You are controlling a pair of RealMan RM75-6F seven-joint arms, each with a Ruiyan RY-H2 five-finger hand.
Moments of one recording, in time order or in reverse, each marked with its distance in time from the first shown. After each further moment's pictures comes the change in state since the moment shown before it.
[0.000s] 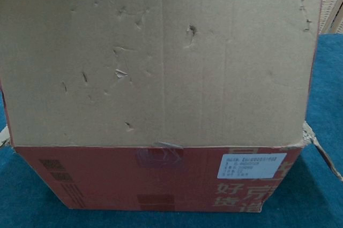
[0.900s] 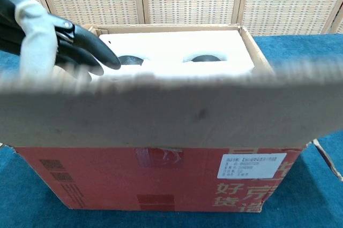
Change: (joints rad) left arm -0.255 0.017 0.362 0.153 0.461 0.287 -0.383; right arm 0.000 -0.003 0.000 0.003 0.008 -0.004 -0.001
